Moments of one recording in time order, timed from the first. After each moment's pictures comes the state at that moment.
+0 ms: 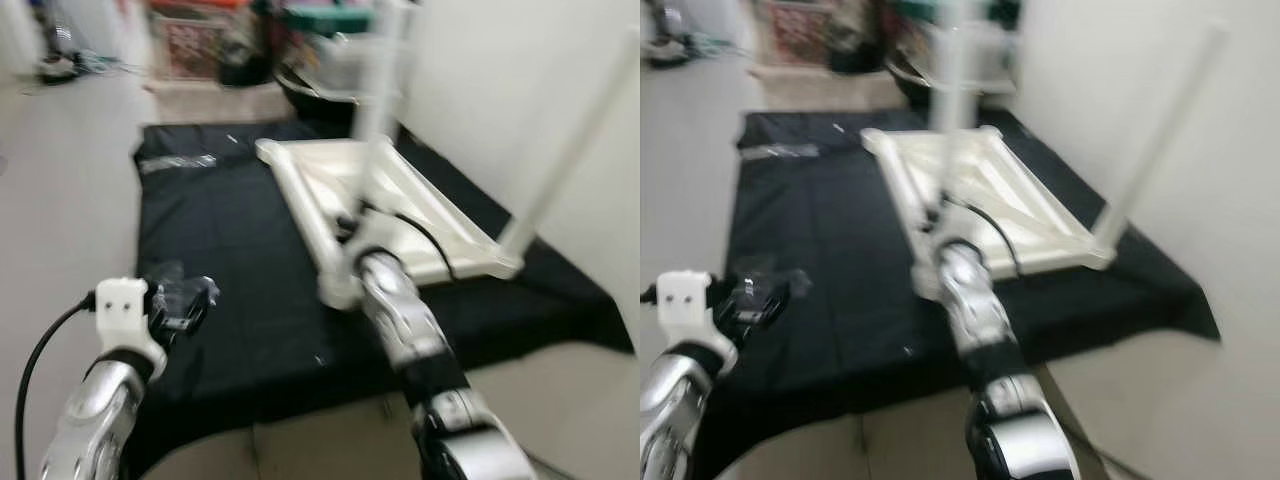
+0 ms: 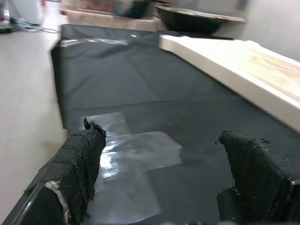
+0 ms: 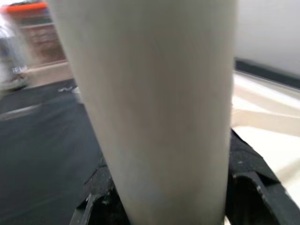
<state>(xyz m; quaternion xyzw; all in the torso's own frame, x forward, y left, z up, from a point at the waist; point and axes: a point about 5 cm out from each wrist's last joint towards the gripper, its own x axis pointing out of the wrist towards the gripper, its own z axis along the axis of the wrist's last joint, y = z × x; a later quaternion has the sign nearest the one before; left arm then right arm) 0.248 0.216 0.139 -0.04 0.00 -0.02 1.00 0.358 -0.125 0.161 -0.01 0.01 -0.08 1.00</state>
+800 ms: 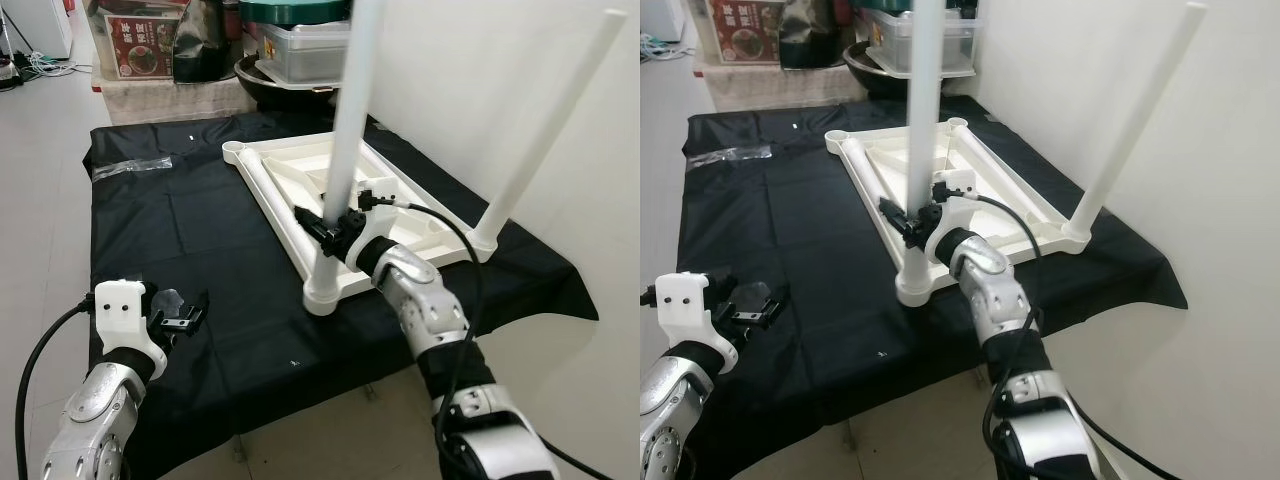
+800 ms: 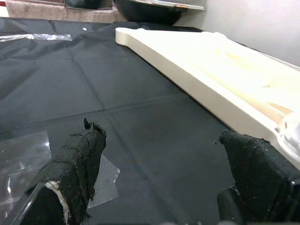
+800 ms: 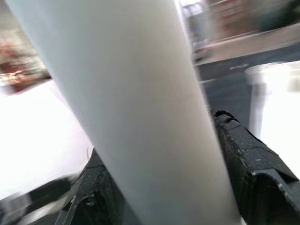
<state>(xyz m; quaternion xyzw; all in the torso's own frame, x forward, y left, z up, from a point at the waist) 0.252 0.213 0.144 -0.04 -0.01 -0.03 1.00 0.354 -0.067 0.200 0.11 -0.04 0.46 0.88</state>
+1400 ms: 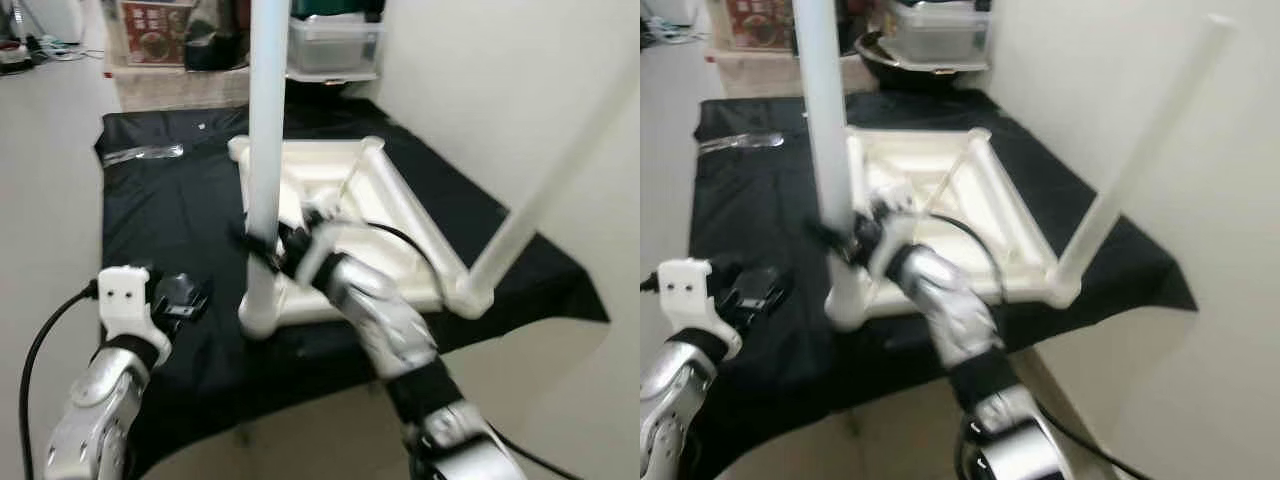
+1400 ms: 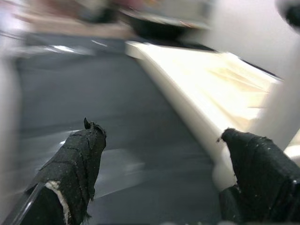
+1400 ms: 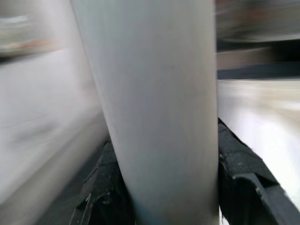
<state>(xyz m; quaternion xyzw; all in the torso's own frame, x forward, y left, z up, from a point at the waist) 0.252 0.208 0.148 -0.05 -0.02 -0.04 1.00 0.360 -0.068 0.177 0.02 0.00 0.08 1.00</state>
